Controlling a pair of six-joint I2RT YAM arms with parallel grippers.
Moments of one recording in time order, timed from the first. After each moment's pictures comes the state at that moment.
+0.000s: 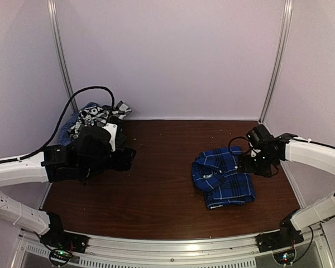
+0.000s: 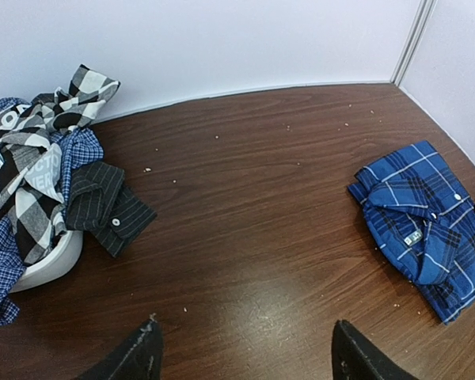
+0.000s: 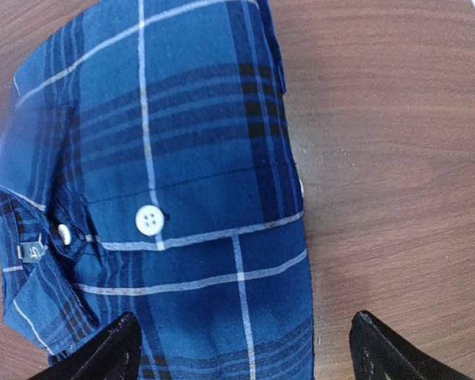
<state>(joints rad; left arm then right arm) -1.02 1.14 0.90 -0.31 -0.53 -0.43 0.43 1.31 0.89 -0.74 0.17 0.55</state>
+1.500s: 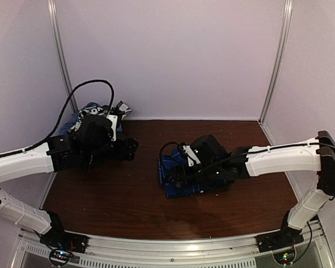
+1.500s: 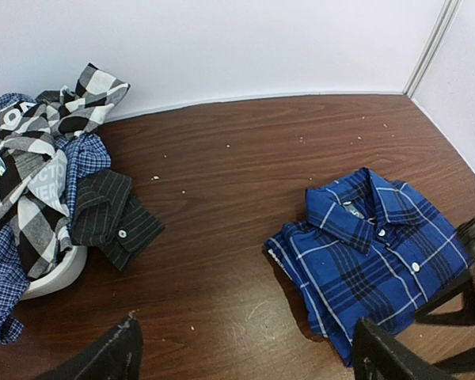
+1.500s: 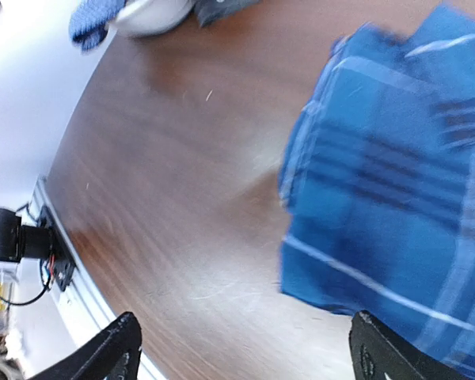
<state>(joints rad) -0.92 1.22 0.98 -0.32 -0.45 -0.41 1.00 1.66 1.05 -0.14 -0.11 0.68</state>
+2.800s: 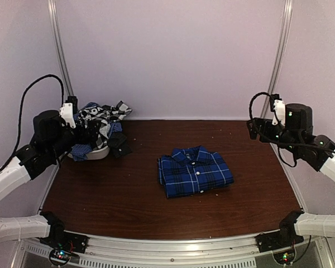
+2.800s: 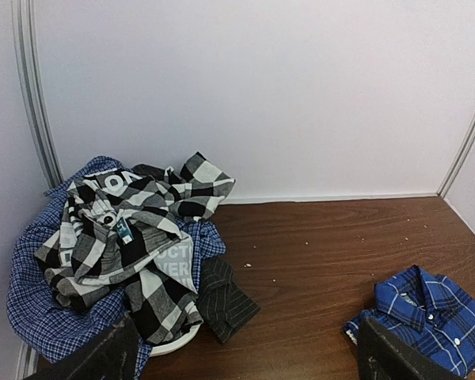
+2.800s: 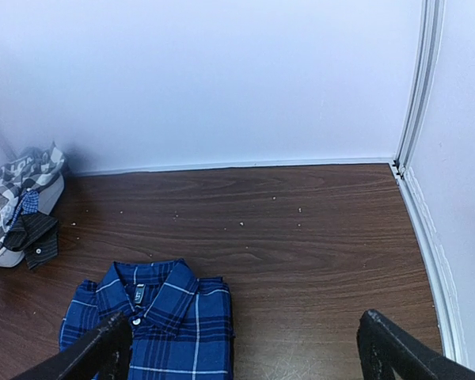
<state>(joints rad) -0.48 0.89 0.79 -0.11 -0.24 -0.19 0.48 0.89 0.94 -0.41 0.30 0.28</state>
